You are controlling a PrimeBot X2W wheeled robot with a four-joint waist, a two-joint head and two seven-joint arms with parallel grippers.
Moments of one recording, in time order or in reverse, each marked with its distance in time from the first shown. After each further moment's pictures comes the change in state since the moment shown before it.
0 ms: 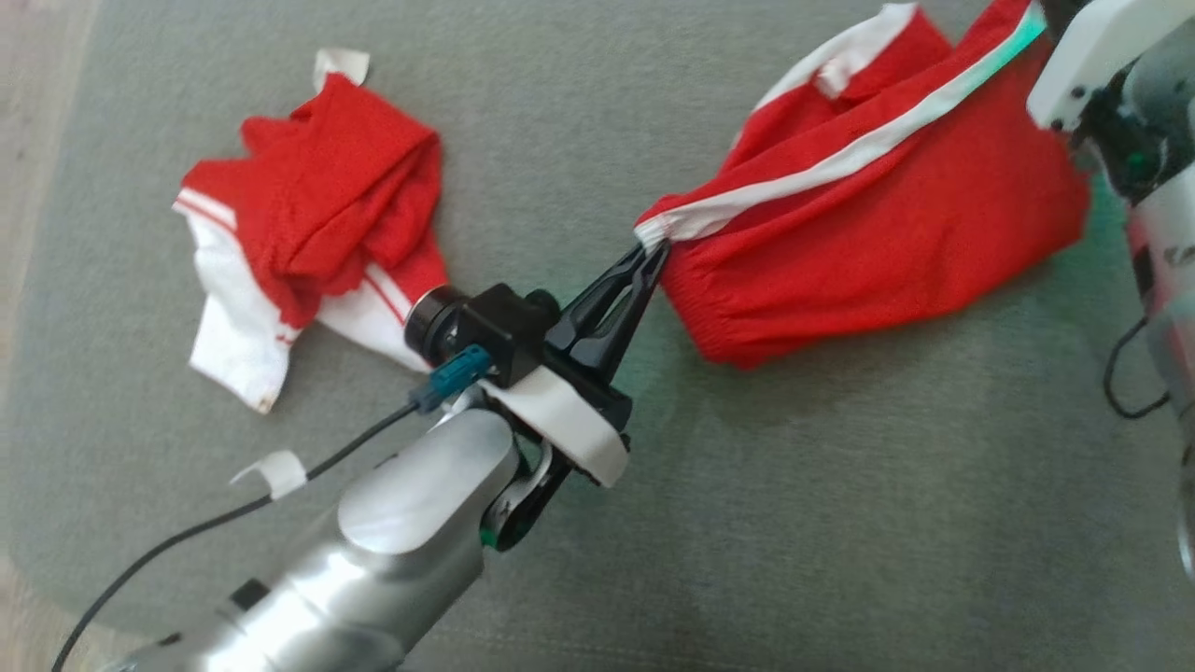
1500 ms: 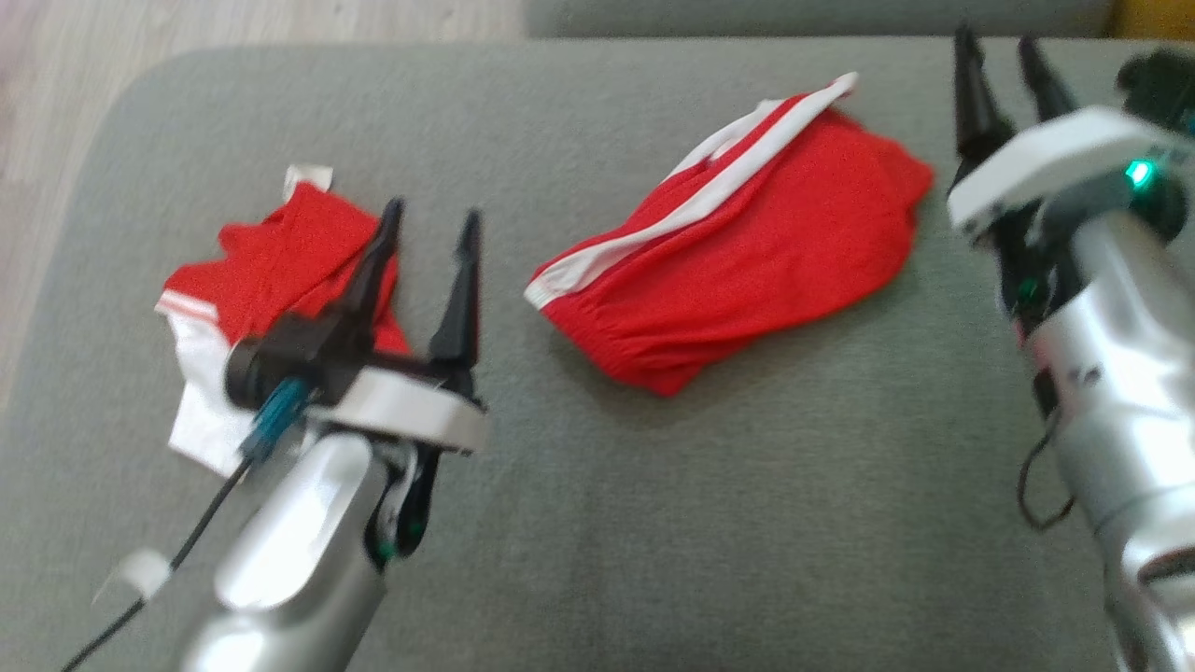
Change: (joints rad) left arm 0.209 0.038 0.426 -0.076 0.165 0.104 -0.010; right arm 0.193 0.064 0.083 -0.079 0.218 0.000 -0.427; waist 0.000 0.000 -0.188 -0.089
